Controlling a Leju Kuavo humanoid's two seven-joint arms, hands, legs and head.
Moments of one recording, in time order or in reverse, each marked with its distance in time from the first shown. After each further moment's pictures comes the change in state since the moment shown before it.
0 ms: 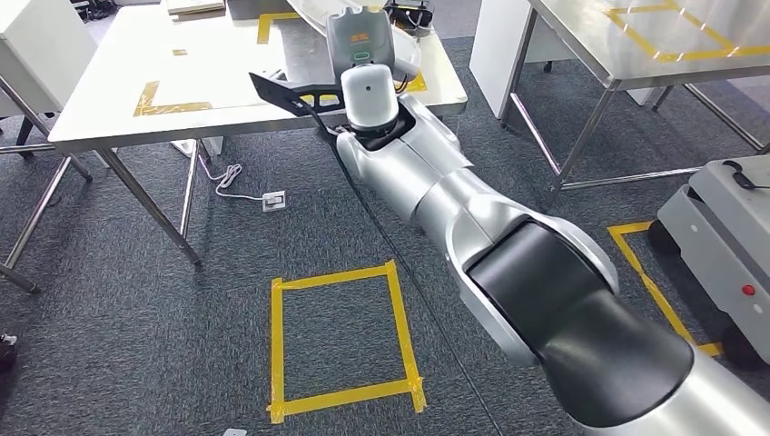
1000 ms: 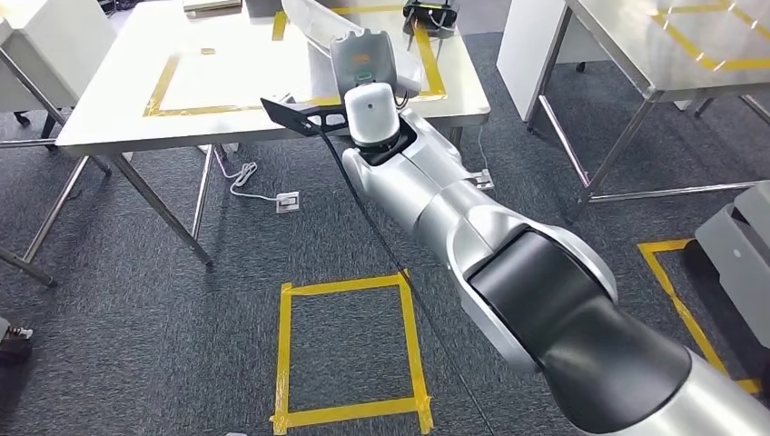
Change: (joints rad) left arm 0.006 0.007 0.004 0.001 -0.001 0.000 0.035; right arm 0.031 0.008 0.000 0.021 0.049 0.013 -0.020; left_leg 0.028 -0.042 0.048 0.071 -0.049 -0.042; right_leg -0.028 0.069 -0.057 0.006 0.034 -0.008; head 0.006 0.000
